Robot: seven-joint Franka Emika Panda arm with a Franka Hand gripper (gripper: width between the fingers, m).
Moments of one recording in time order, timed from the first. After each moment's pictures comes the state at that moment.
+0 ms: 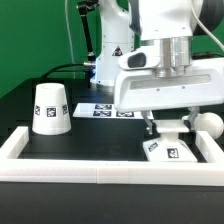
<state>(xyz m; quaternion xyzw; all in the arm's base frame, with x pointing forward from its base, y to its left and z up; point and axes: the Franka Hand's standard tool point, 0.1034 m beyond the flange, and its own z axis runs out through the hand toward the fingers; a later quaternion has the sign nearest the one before) 0.583 0.087 0.048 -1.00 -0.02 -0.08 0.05</state>
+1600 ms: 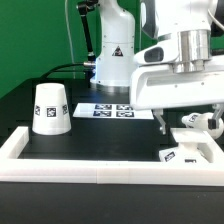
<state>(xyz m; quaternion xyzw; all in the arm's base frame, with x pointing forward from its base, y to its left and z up) 0.581 0.105 0.070 -0.99 -0.02 -0.12 0.05</state>
